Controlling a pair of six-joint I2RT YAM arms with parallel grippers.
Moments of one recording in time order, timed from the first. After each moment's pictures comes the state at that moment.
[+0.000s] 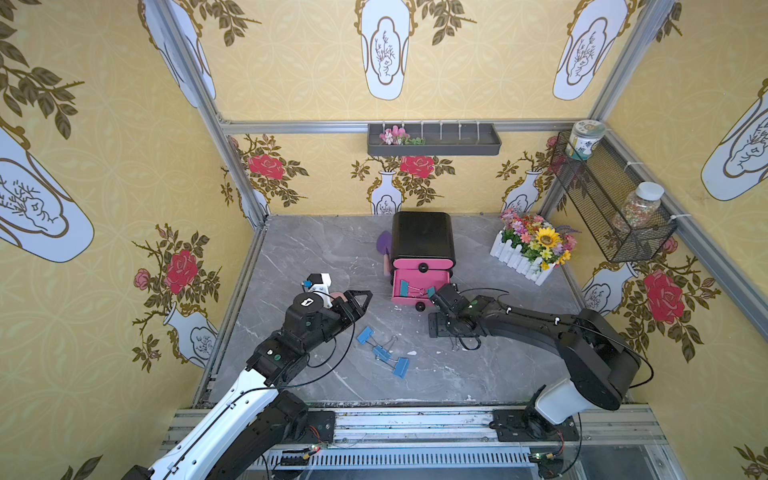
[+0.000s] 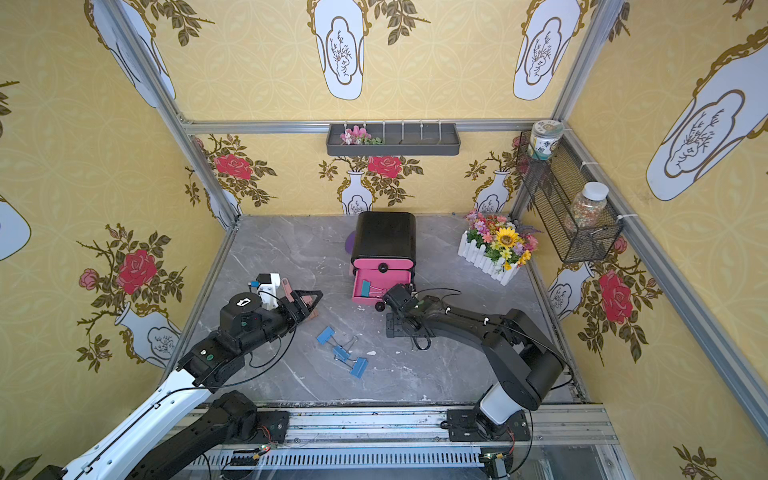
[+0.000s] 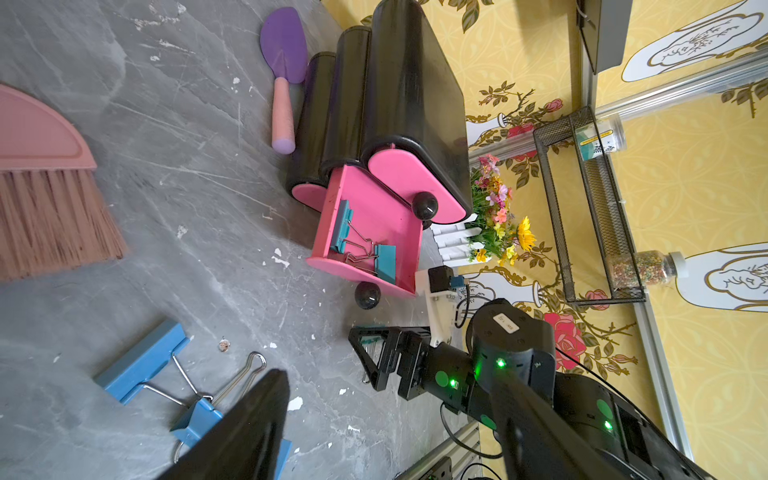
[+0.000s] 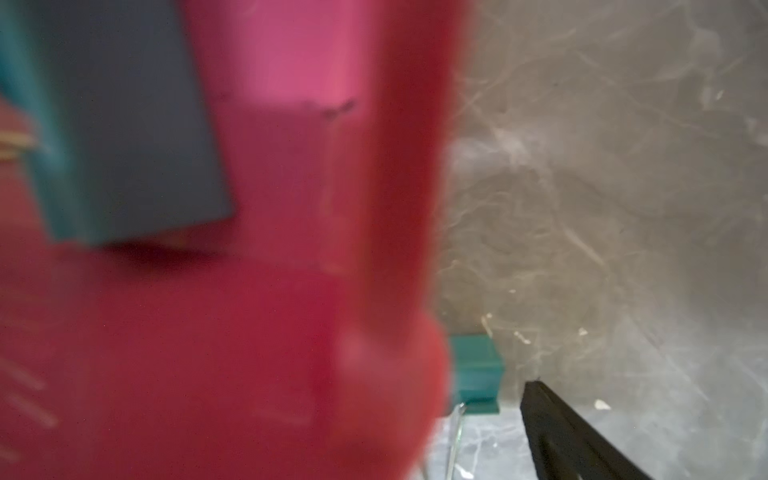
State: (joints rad) left arm -0.56 0.71 0.61 -0.31 0.13 -1.06; right arm 0.70 1.57 0.85 -0.53 0.16 0.66
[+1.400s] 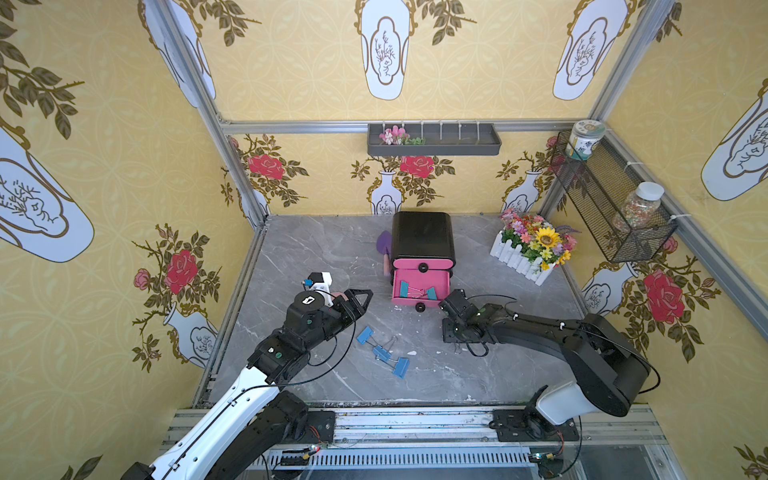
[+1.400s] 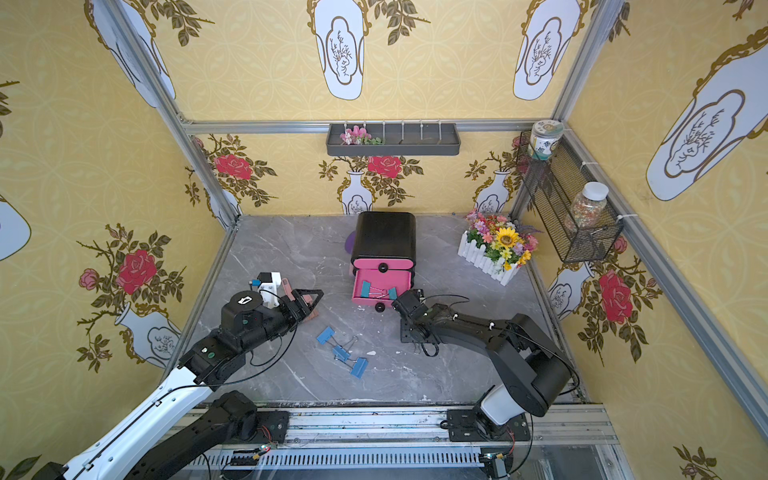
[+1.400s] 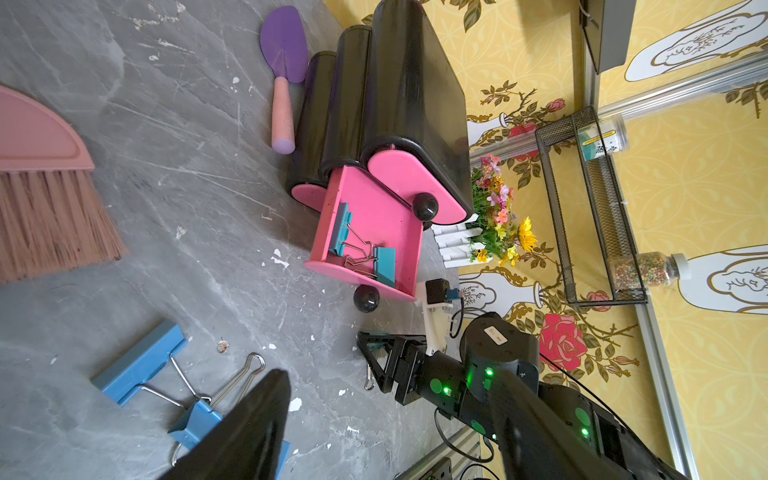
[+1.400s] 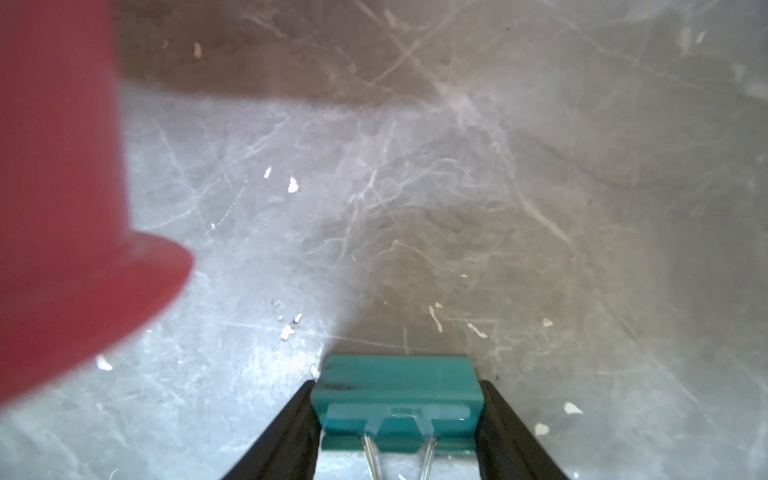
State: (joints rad) left arm -0.56 0.73 0.62 -0.31 0.13 -1.06; right arm 0.69 1.52 0.73 -0.45 0.18 0.65
